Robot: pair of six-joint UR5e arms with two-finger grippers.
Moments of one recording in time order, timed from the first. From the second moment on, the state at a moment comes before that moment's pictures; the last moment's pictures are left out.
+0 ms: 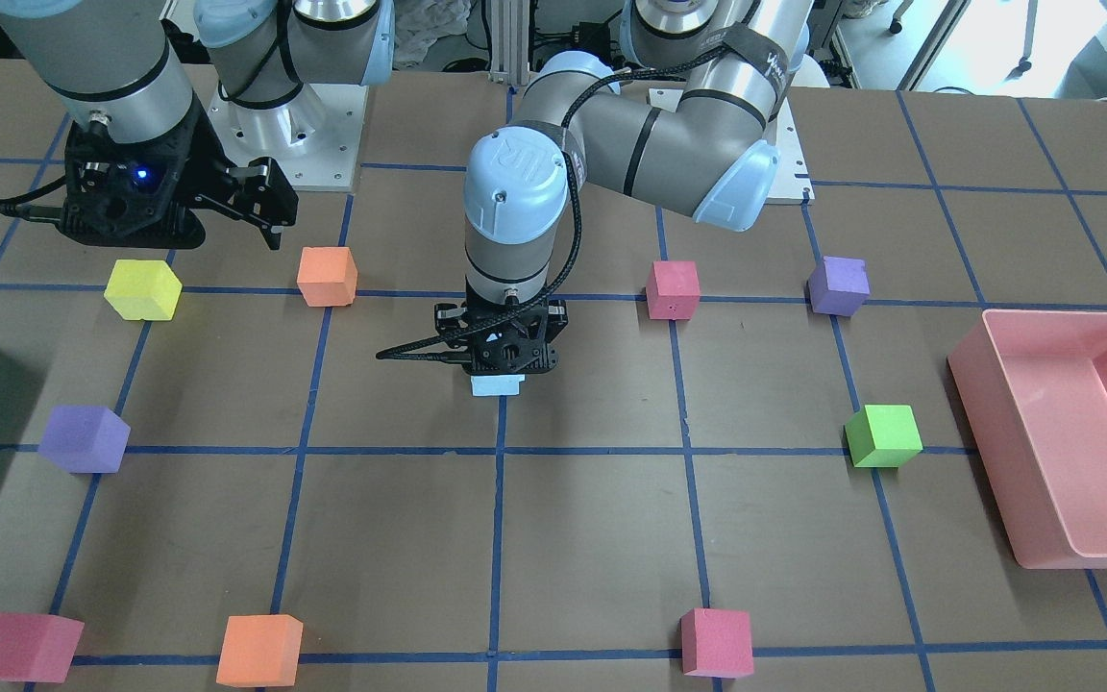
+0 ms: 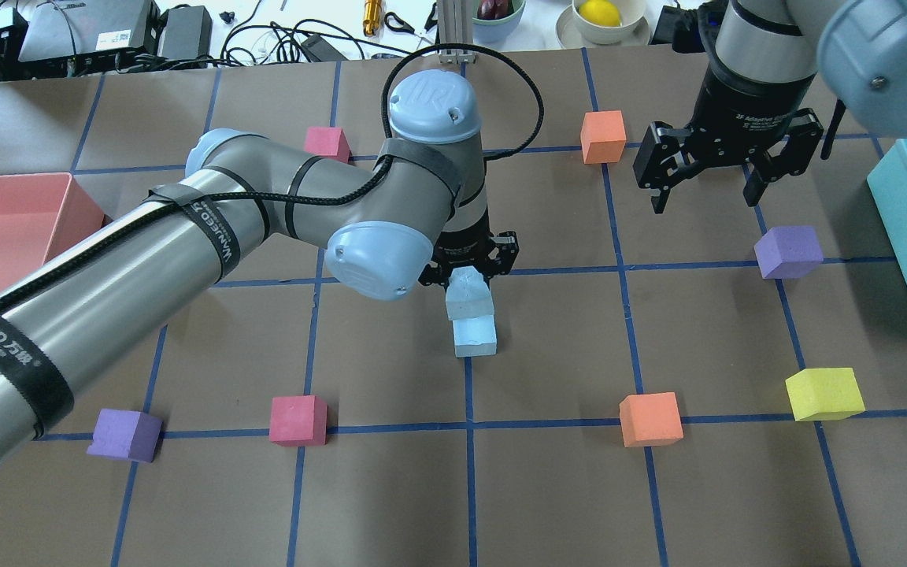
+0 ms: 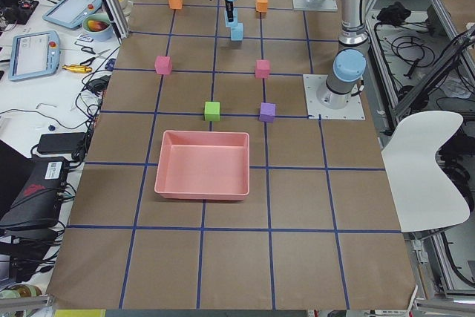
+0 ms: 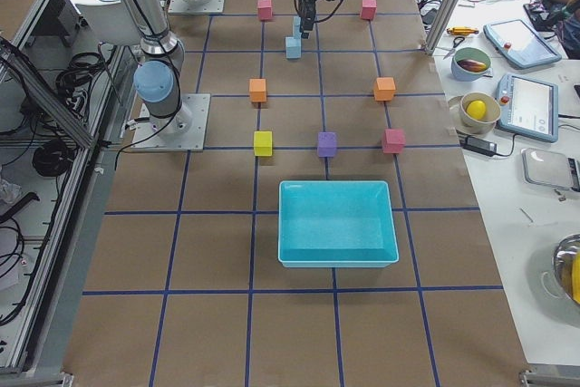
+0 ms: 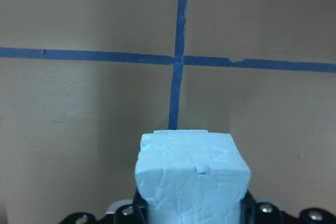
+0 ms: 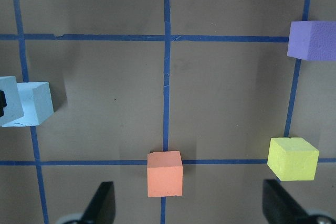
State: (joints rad) left arm -1.99 -1.94 -1.66 -1.17 1.48 -0.51; right arm 1.58 -1.55 1.55 -1.47 -1.62 -0.04
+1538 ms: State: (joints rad) left arm -2.01 -1.93 -1.70 -1.16 1.49 -0.53; right arm 1.59 -1.54 1.56 -1.52 -1.60 -0.05
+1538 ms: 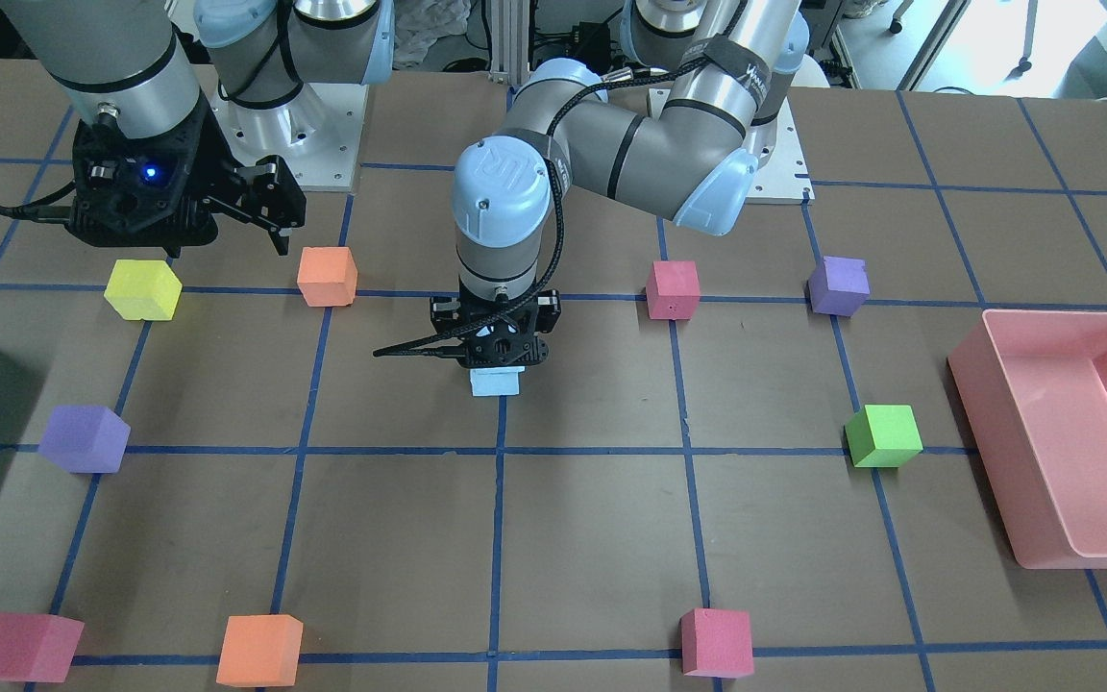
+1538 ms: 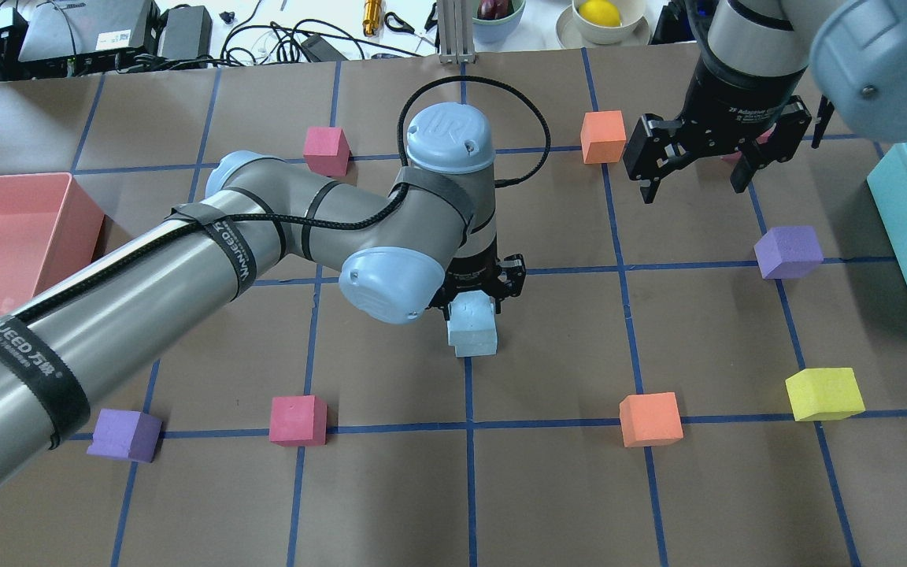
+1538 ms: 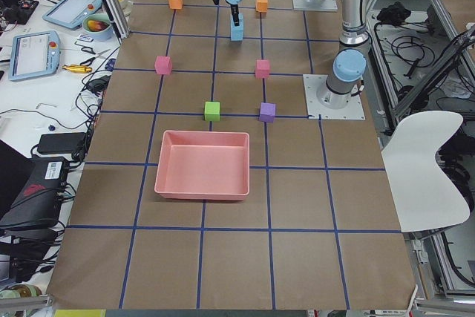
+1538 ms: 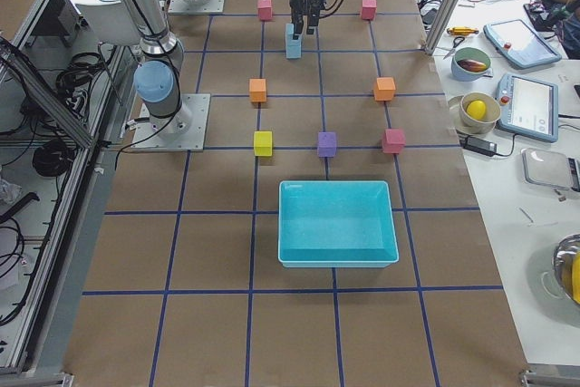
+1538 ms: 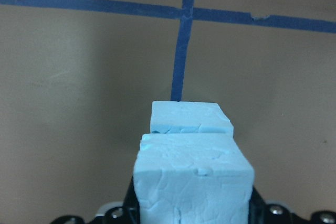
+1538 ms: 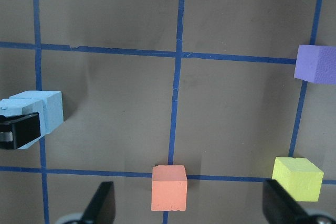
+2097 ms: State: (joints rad) left arm -1.85 -1.80 -1.65 -1.26 1.49 -0.34; right arm 1.59 -1.54 1.56 -1.52 -1.58 -0.02
